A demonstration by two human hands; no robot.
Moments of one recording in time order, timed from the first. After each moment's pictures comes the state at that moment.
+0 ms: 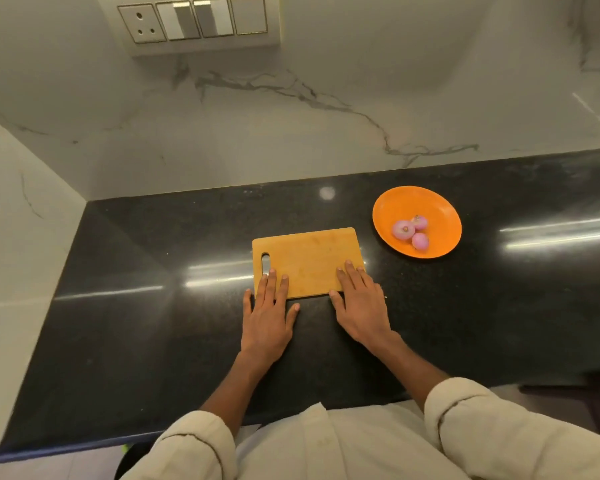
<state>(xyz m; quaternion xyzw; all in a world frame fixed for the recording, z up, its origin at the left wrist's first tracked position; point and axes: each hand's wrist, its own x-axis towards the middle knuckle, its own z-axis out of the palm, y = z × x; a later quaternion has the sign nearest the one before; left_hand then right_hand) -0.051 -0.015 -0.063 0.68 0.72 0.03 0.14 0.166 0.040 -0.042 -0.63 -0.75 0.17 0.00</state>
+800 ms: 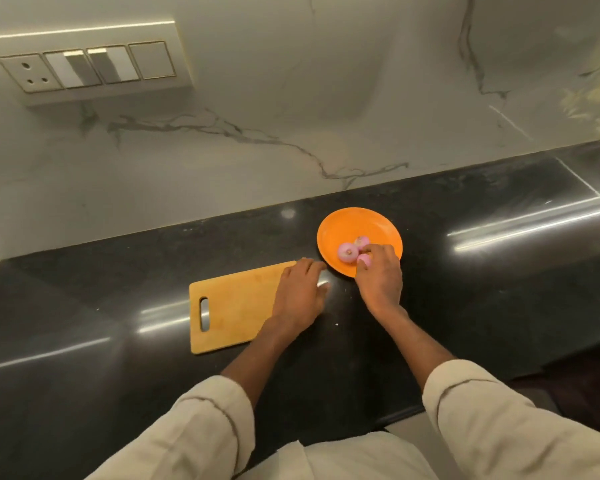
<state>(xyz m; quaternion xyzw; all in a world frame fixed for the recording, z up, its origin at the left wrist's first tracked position) 0.094 0.116 -0.006 0.79 0.57 0.18 0.16 0.278 0.129 0.008 -0.77 -0.55 0.16 0.28</state>
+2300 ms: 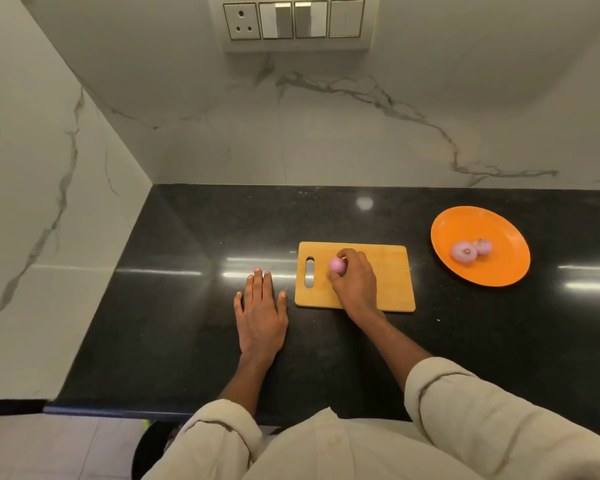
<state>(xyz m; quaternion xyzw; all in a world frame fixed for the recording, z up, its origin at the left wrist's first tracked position) -0.134 -0.028 -0.073 0.52 0.84 0.12 0.11 0.043 0.089 -0.039 -0.62 -0.68 0.30 0.25</state>
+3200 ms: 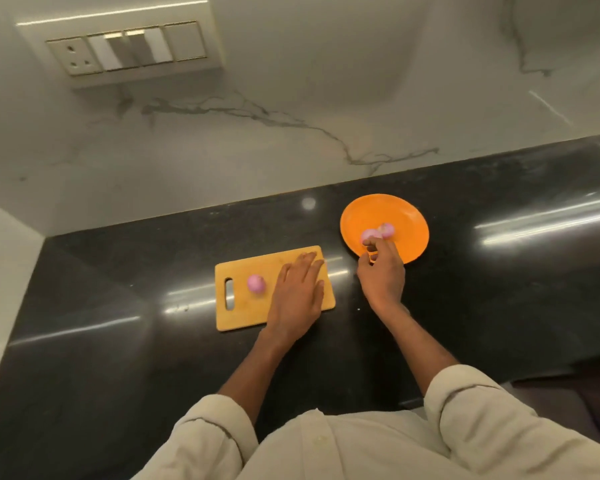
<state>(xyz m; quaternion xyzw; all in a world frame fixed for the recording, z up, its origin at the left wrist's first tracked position) 0.044 0.070 -0.032 0.78 0.59 0.21 0.10 0.234 0.111 -0.005 -0.73 -0.54 0.20 0.37</state>
